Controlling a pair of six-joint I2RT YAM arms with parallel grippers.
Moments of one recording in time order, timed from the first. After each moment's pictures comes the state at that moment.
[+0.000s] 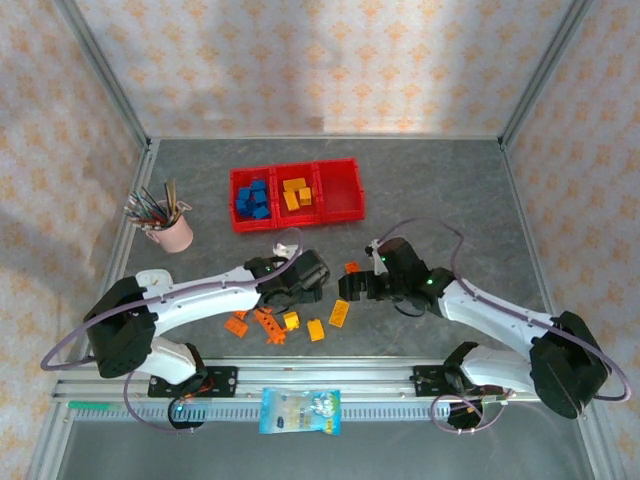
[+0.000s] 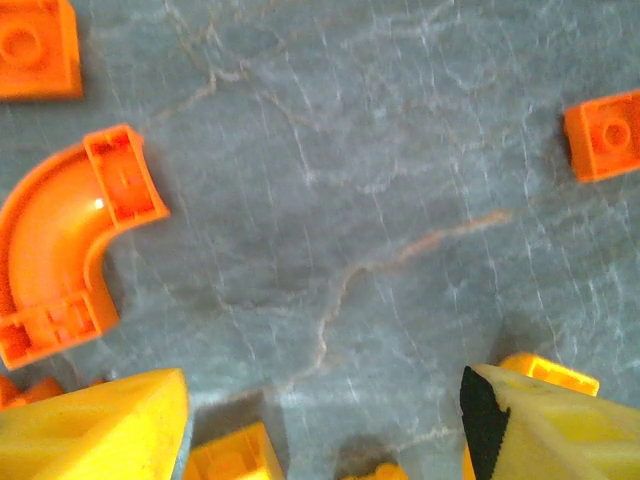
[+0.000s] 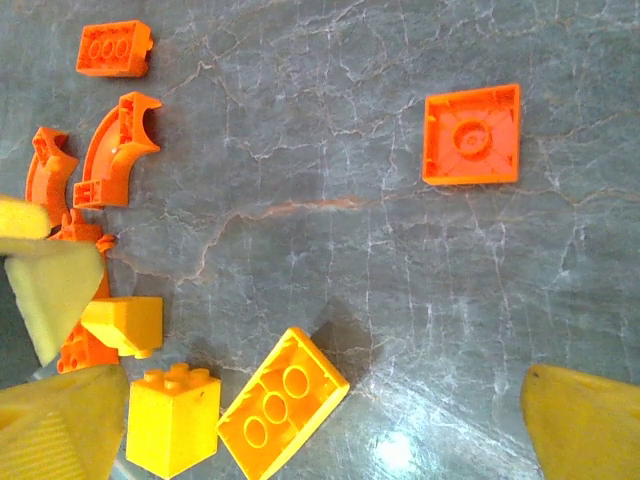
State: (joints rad) left arm -0.97 1.43 0.92 -0.71 -0.29 -1.08; right arm 0.69 1.13 0.56 -0.29 -0.26 0.56
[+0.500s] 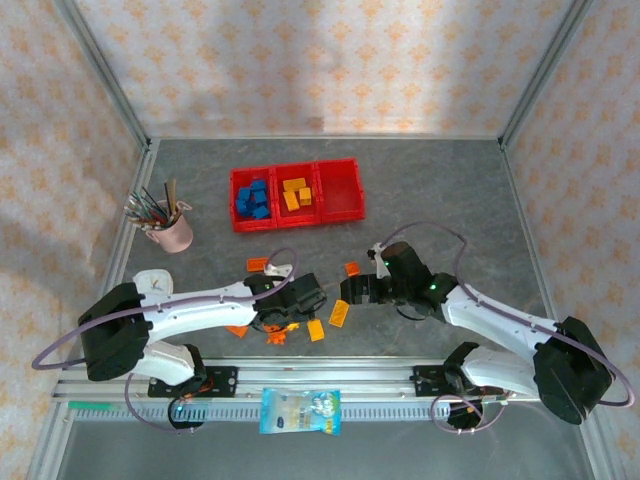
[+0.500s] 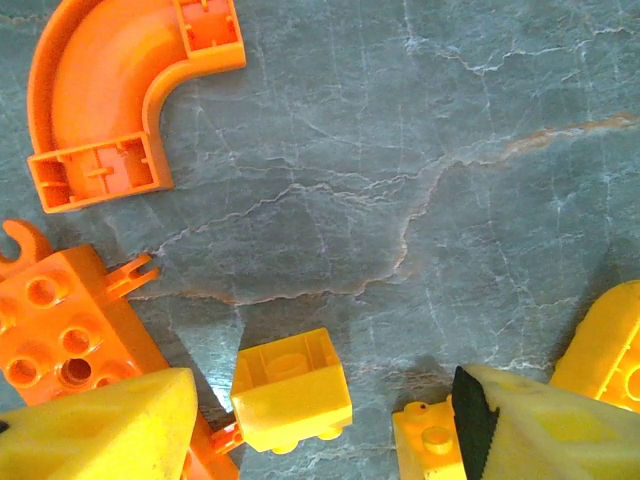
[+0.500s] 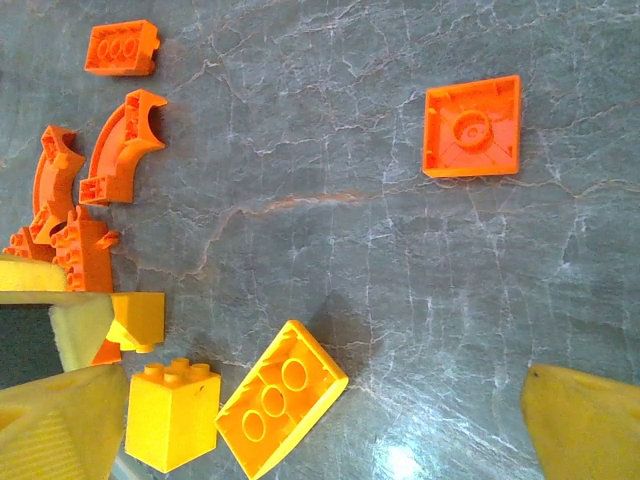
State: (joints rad) left arm -1.04 1.40 0.81 -0.73 -0.29 -1.25; right arm 0.69 1.10 0.53 -0.26 -0.26 0.56
